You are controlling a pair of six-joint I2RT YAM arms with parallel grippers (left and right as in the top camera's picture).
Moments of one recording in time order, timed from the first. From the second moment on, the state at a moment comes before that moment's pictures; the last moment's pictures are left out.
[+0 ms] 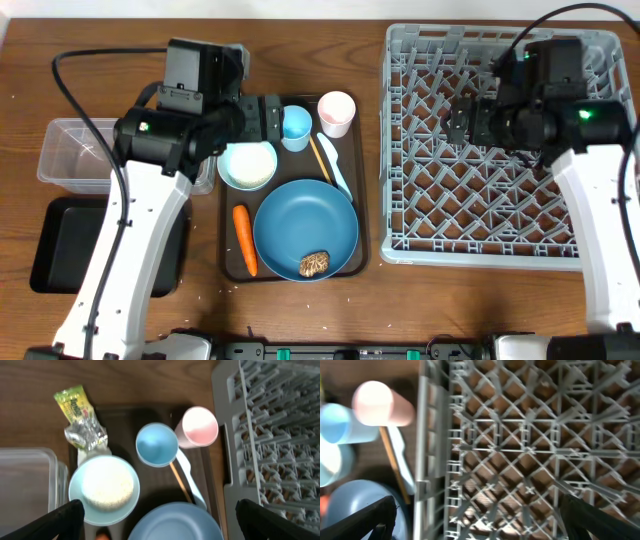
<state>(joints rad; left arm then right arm) -0.21 1.47 1.53 -0.95 0.15 -0.25 0.07 1.53 1.52 -1.07 -0.15 0.18</state>
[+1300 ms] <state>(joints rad) -0.27 1.90 1.53 -0.78 -0.02 -0.30 0.22 1.54 1.52 -1.05 -0.04 0.18</state>
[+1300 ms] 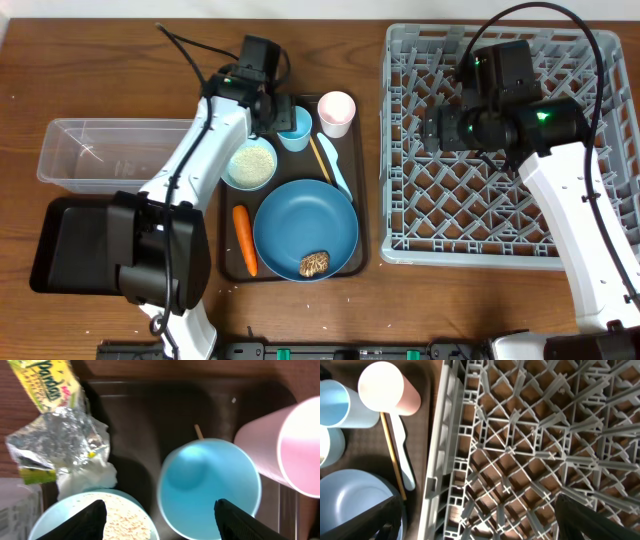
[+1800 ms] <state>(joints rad) -0.29 1.90 1.53 -0.78 -0.06 -0.29 0.22 1.54 1.52 -1.09 -0.04 0.18</state>
